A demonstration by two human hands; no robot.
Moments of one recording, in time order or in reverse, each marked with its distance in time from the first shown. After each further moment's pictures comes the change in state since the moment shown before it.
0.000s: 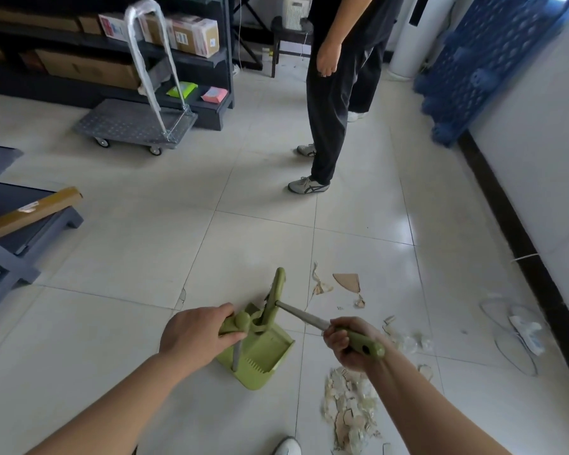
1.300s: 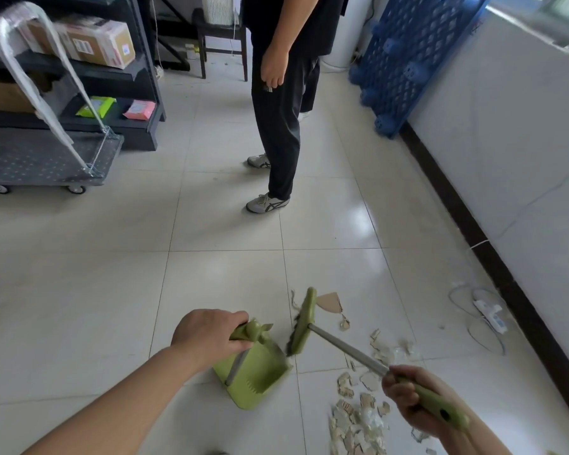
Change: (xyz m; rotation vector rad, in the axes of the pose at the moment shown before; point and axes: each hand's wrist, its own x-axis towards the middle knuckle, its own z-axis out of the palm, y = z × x) left_hand 0.232 -0.010 -0.087 0.120 -0.220 0.383; right_hand -0.034 -0.094 0.033 0.229 0.151 -0.184
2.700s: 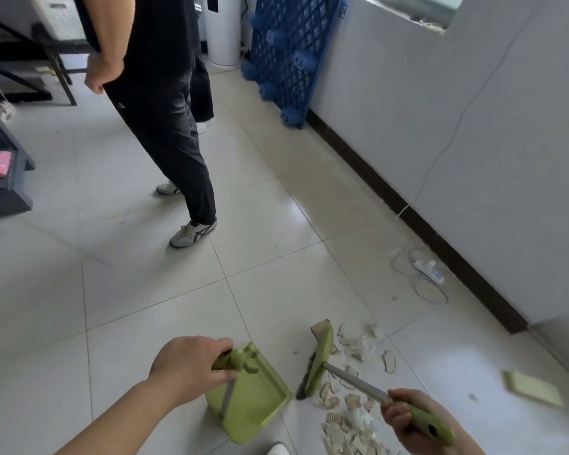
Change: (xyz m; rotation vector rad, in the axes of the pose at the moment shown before) left_hand 0.151 0.027 -0.035 0.093 -0.080 0.298; right_hand 0.022 -0.046 -0.032 0.446 0.160 -0.027
